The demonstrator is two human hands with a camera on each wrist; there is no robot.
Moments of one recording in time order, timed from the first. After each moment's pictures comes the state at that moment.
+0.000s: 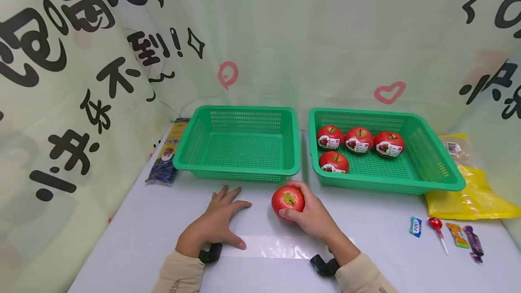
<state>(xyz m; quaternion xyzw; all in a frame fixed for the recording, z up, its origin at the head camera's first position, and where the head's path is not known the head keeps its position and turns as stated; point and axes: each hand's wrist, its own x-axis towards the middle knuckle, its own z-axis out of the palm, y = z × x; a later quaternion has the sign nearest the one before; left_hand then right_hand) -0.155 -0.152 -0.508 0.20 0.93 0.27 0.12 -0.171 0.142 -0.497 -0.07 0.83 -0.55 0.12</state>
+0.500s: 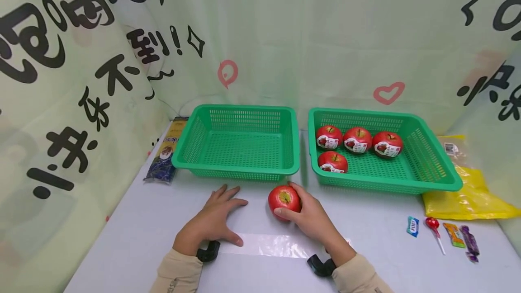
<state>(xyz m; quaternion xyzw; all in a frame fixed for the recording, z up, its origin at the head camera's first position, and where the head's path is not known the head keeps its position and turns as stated) -0.154 -0.153 -0.503 0.18 0.93 0.28 0.12 -0.171 0.142 -0.505 -0.07 0.87 -0.49 0.10</state>
